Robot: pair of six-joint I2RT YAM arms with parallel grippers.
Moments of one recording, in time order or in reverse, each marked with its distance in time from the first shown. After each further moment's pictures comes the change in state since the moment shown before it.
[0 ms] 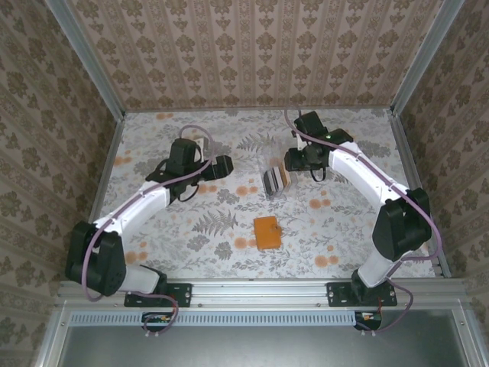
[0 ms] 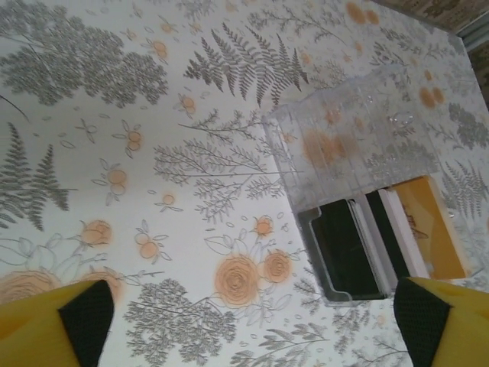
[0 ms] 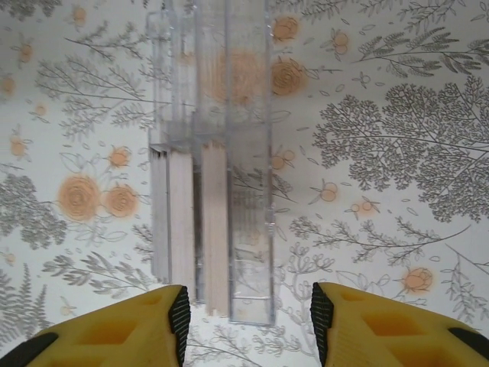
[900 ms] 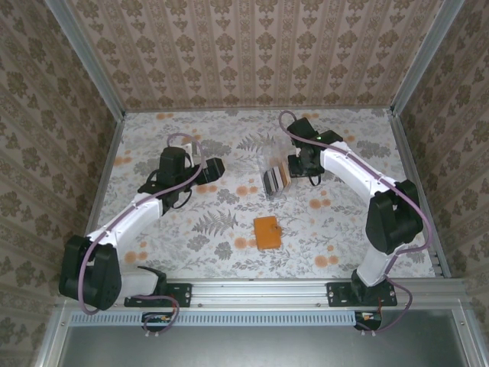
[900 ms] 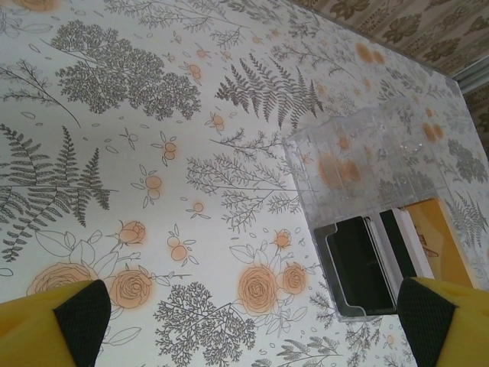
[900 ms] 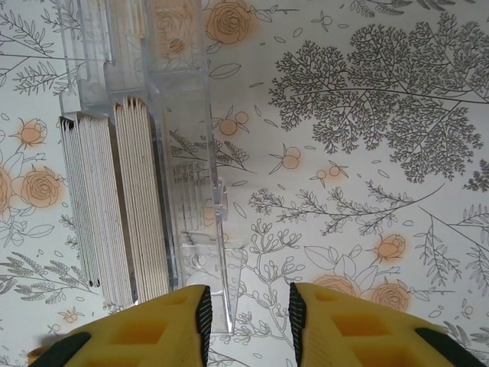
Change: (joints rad) left arm 0.059 -0.078 -0.116 0.096 0.016 -0.029; right arm 0.006 0.077 -0.008 -0.063 0.098 0.034
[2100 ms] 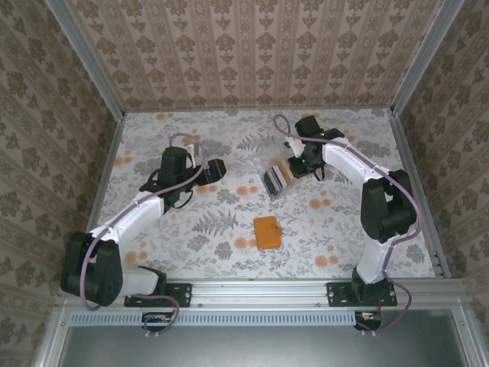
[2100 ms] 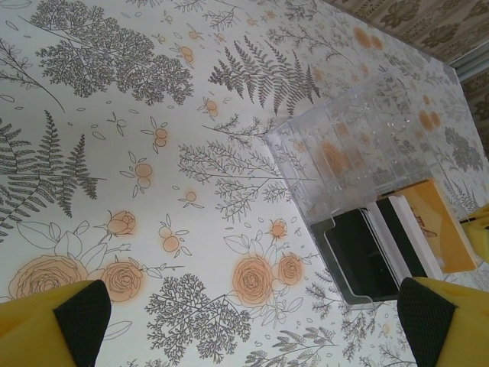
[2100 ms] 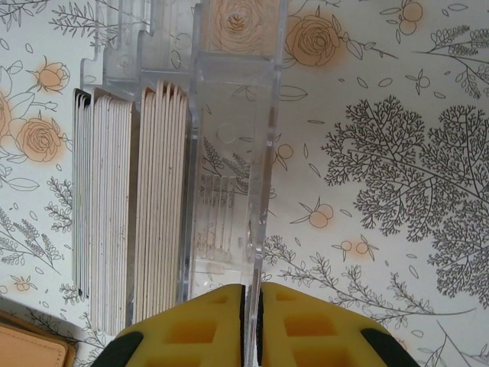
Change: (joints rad) left arm 0.000 0.027 0.006 -0.002 0.031 -0.002; right arm -0.096 0.099 0.009 0.088 -0.201 -0.435
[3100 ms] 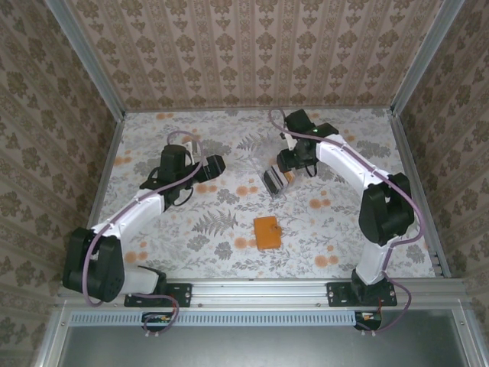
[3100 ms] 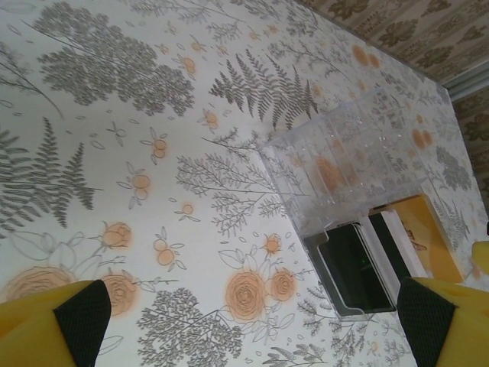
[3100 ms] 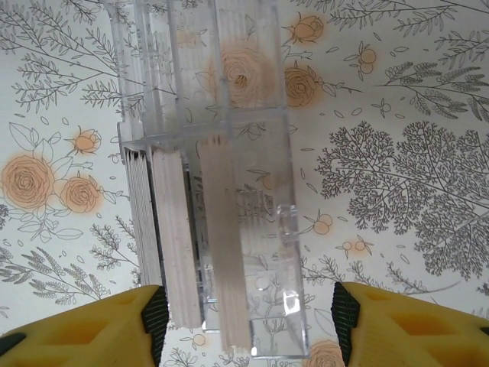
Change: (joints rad) left arm 0.010 0.034 0.012 0.036 0.021 -0.052; right arm 0.099 -0.015 0.115 -0.068 0.152 0.215
